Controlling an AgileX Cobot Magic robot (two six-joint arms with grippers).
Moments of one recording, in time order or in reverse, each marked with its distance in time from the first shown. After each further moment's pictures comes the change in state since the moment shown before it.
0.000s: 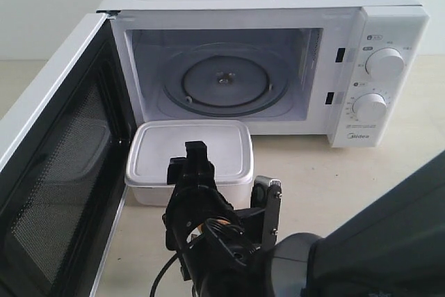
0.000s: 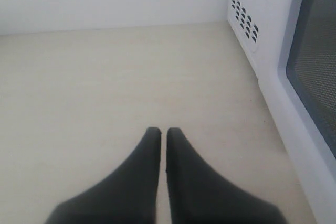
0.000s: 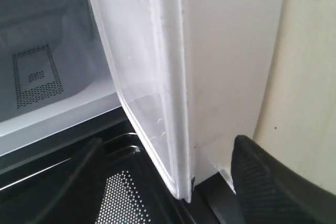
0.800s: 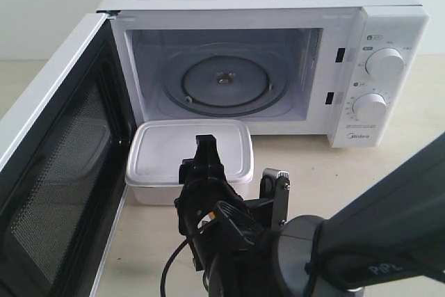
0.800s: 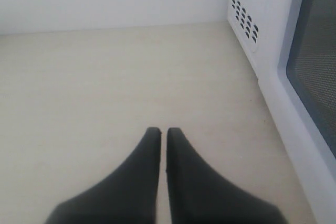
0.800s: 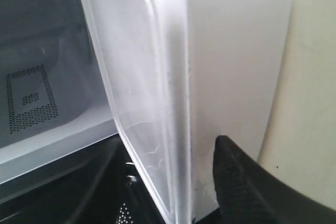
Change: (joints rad) left arm 0.000 0.000 0.000 0.000 0.000 0.000; right arm -0.052 0.000 0.000 0.003 0.036 -0.041
